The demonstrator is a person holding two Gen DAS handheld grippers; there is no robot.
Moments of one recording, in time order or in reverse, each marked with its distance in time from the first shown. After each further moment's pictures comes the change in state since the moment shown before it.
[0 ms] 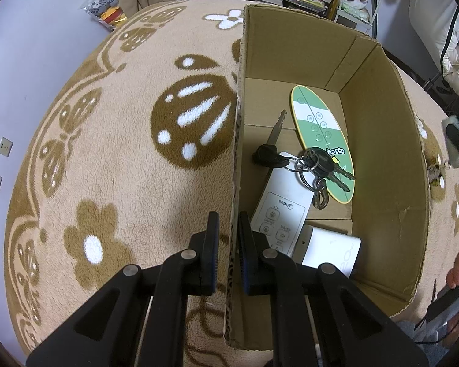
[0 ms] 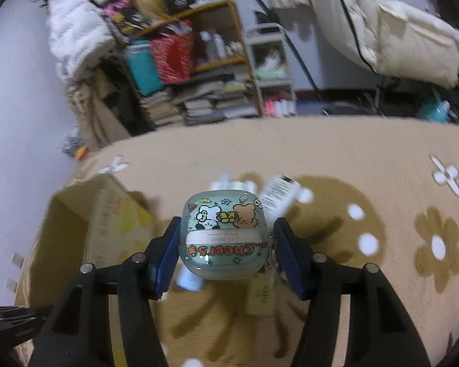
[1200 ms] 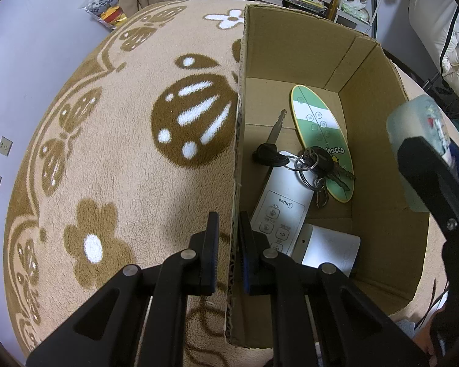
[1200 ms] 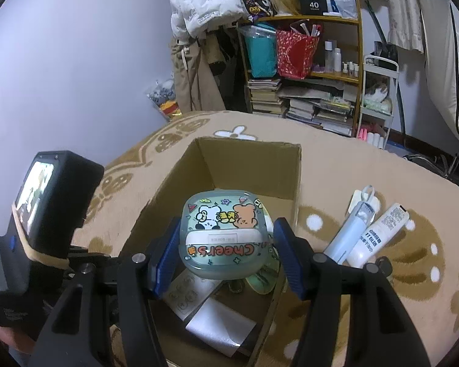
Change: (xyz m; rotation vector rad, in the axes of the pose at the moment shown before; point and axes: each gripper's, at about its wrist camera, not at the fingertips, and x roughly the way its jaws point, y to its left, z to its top) left arm -0.002 0.000 -0.001 -0.004 0.000 -0.003; right arm -0.028 0.137 -0.046 -0.365 0.043 0.262
